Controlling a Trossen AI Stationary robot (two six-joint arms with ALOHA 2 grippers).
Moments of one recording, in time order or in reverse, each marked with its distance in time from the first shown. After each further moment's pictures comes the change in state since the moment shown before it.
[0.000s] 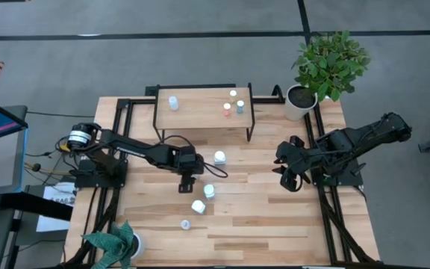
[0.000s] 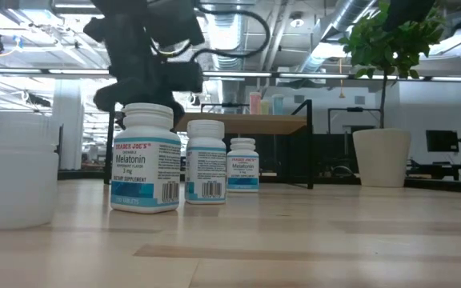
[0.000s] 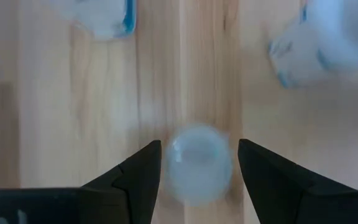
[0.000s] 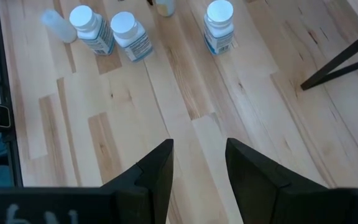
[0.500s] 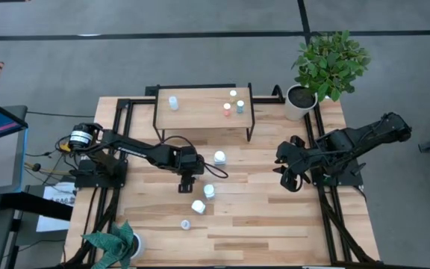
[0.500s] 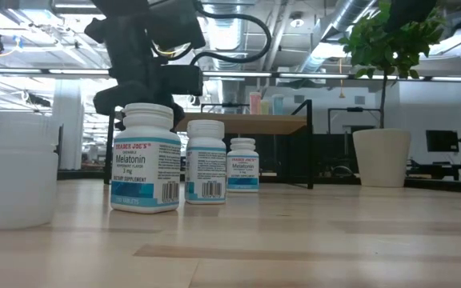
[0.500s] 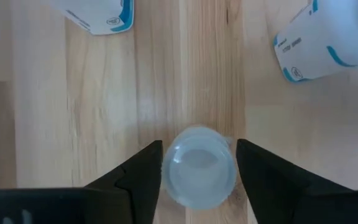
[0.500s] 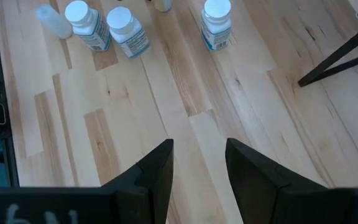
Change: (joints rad) left arm 0.000 0.015 0.007 -0.011 -0.005 0.009; right arm 0.000 0.000 0.000 -0.016 0.000 0.001
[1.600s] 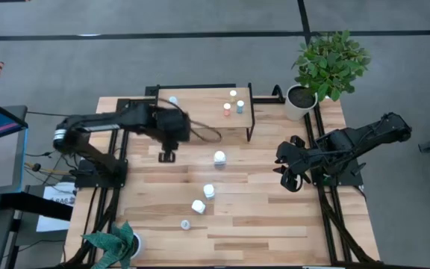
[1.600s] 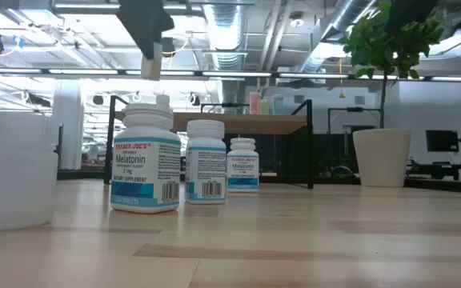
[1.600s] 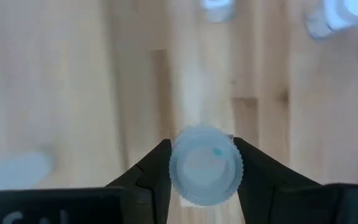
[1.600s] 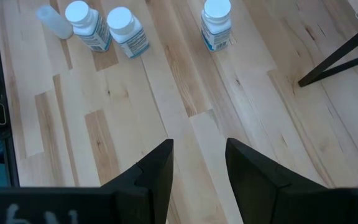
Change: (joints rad) left arm 0.176 -0.180 0.577 -0.834 -0.094 0.203; right arm 0.000 0.000 0.000 0.000 0.000 0.000
